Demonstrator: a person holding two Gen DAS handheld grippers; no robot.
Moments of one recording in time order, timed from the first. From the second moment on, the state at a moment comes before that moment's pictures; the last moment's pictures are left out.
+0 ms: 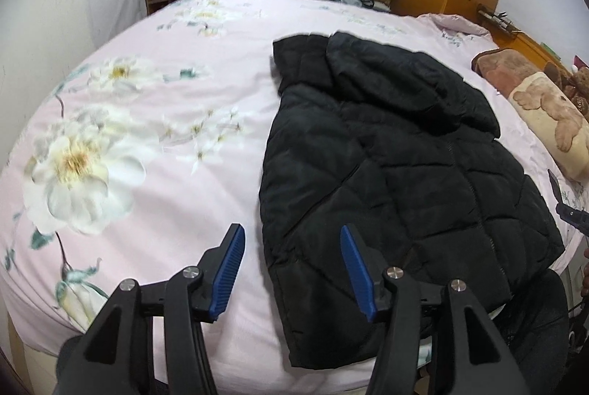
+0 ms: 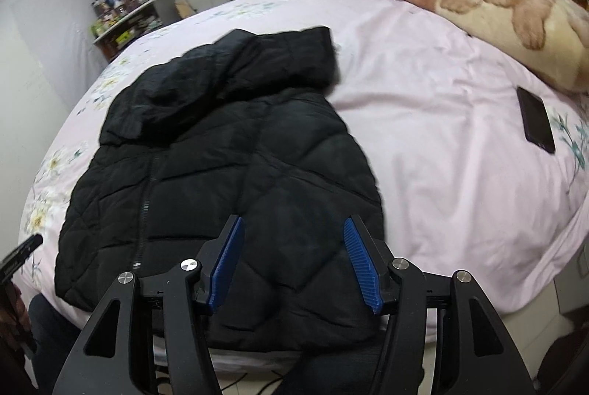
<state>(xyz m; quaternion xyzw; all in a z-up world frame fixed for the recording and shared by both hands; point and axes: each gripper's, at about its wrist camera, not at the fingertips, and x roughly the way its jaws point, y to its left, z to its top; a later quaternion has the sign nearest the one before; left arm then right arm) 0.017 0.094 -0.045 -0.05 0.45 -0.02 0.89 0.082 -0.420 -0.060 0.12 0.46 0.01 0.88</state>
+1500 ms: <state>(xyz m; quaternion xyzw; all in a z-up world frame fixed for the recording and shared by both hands) -0.010 0.099 0.008 -0.11 0.41 -0.10 0.90 0.070 -0.442 -0.031 0.24 0.47 0.12 0.84</state>
